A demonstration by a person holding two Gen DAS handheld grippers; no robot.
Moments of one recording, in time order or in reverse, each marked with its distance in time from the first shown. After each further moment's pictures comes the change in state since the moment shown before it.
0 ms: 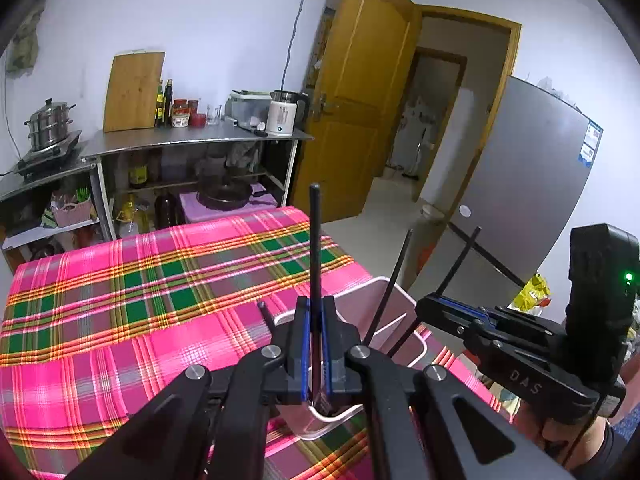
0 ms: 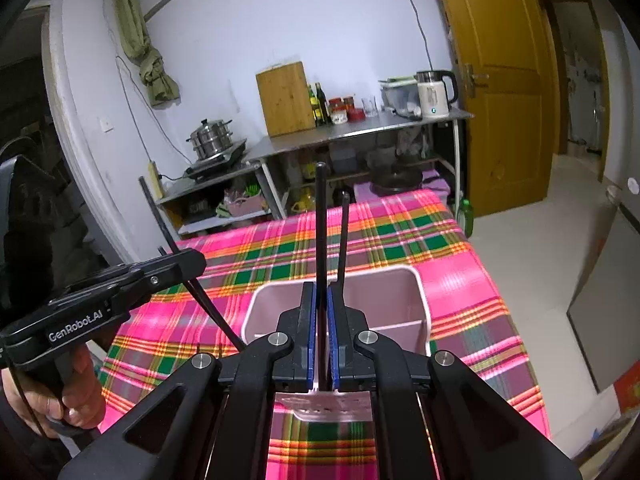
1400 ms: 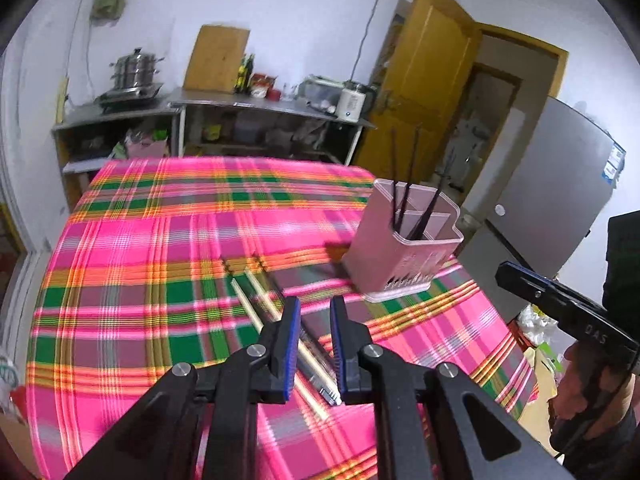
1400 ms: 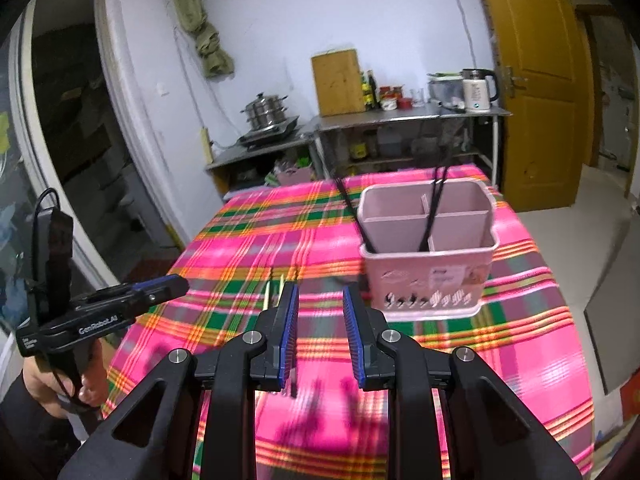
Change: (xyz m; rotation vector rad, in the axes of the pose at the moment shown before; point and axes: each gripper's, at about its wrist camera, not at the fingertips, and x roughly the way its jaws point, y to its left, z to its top) left arm -0.139 0.054 -0.158 -0.185 0.010 0.153; right arm -0.070 0.077 -0.097 -0.118 0.044 0.123
